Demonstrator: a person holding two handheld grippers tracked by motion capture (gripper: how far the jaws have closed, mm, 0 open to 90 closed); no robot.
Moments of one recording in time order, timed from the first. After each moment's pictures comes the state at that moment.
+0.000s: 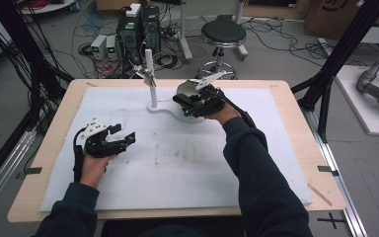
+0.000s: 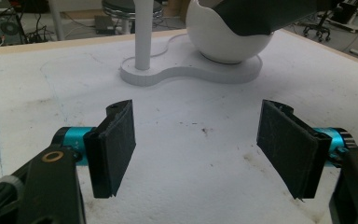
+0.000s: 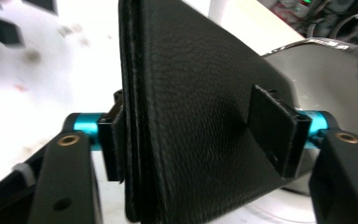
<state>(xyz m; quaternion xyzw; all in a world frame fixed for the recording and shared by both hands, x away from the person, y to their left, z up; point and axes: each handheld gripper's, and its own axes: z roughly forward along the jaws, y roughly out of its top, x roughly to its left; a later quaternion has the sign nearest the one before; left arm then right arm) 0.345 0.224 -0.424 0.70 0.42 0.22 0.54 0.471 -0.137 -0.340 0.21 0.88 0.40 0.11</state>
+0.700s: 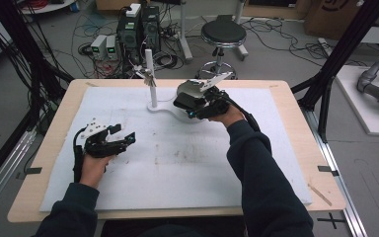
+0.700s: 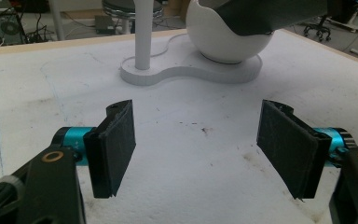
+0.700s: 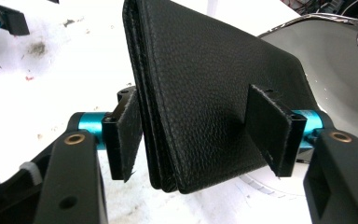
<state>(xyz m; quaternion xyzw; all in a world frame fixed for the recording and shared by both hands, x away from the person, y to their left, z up) 0.344 0.224 -0.424 0.70 0.41 0.22 0.54 0.465 -0.148 -0.340 0.23 0.89 0.39 0.09</state>
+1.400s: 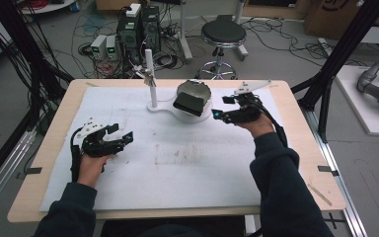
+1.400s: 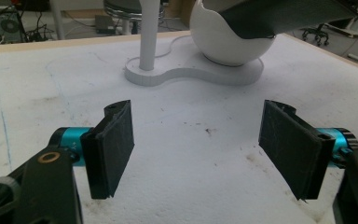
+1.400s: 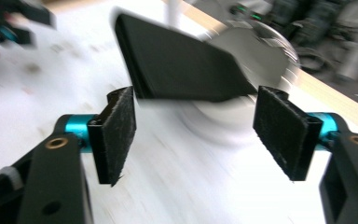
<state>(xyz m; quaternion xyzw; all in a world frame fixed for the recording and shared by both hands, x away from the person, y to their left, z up) 0.346 0.231 -0.423 0.69 0.42 0.21 0.55 0.415 -0.225 -0.318 0.28 0.84 0.44 0.16</state>
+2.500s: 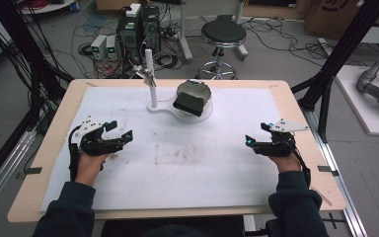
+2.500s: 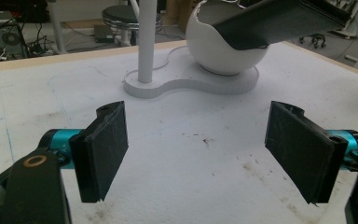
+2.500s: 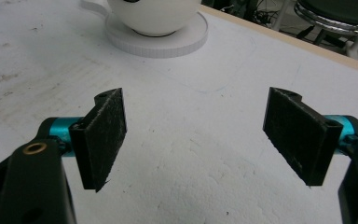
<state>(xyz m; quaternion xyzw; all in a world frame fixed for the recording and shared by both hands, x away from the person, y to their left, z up) 0.344 0.232 -0.414 0.69 0.41 0.22 0.55 0.348 -0.317 -0.393 0.38 0.78 0.43 0.25</state>
